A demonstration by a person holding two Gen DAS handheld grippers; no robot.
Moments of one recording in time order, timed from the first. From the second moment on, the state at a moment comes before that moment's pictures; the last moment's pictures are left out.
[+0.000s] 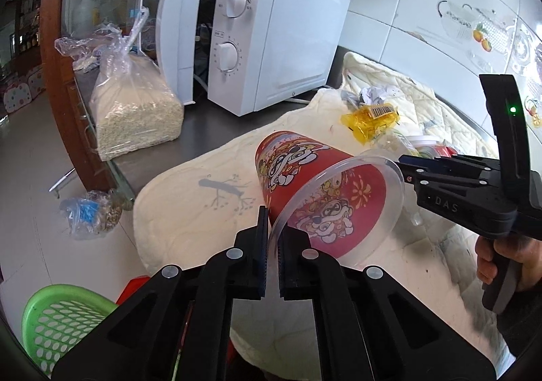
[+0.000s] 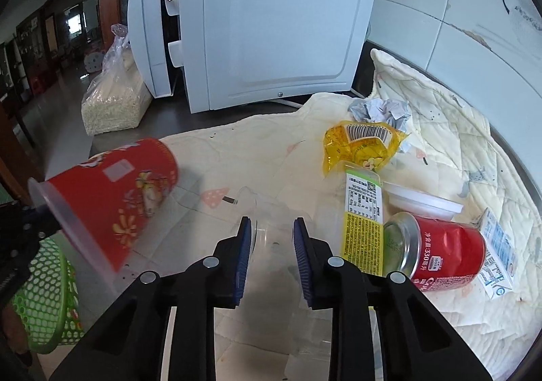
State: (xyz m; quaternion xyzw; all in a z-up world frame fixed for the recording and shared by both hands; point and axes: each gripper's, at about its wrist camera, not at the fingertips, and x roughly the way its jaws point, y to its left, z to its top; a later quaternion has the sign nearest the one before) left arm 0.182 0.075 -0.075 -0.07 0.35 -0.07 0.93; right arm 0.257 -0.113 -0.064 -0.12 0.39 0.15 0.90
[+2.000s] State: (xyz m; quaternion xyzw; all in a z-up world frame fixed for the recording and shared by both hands) left arm -0.043 0.257 -0.104 -0.14 0.40 0.15 0.89; right arm 0.063 0.087 -0.090 -0.08 0.43 0.43 0.79
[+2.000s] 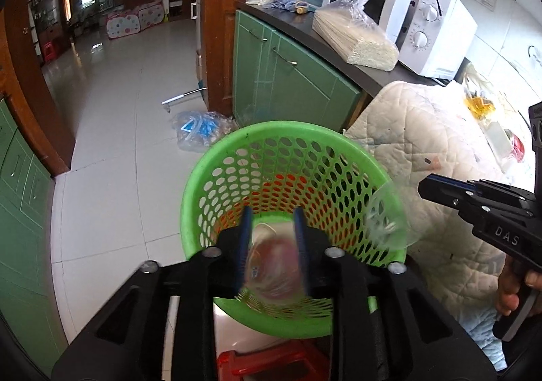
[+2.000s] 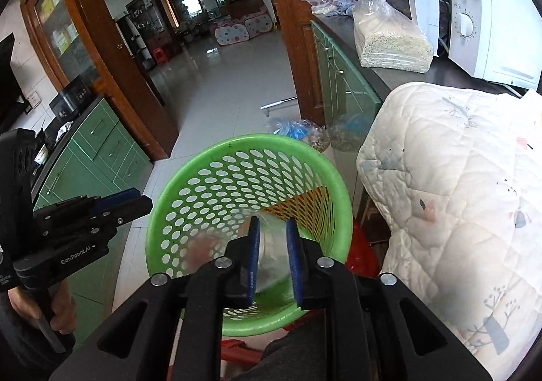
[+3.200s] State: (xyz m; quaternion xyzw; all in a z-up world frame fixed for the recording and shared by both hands) left arm 0.037 0.158 -0.067 -0.10 0.39 0.06 0.91; right arm 0.121 -0.138 -0.024 0.00 0.35 0.24 0.90
